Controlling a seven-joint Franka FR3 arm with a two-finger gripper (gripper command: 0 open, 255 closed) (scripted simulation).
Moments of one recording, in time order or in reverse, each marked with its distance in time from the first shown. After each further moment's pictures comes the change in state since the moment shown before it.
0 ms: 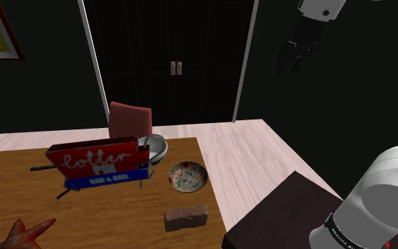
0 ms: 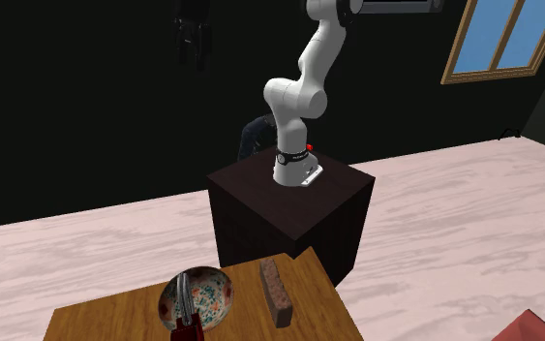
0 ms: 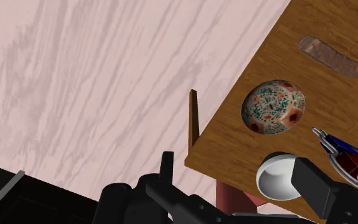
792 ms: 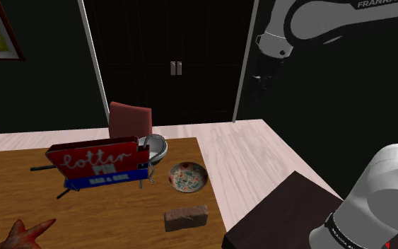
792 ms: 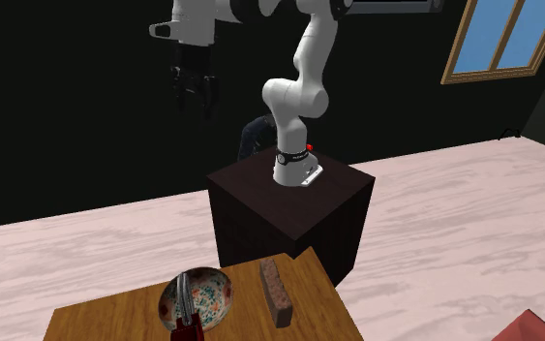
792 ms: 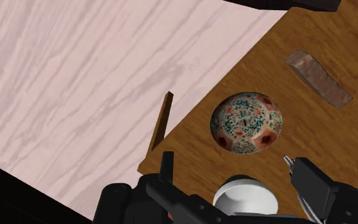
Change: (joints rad) arm 0.108 0.148 0.051 -0.143 0.035 0.251 -0.070
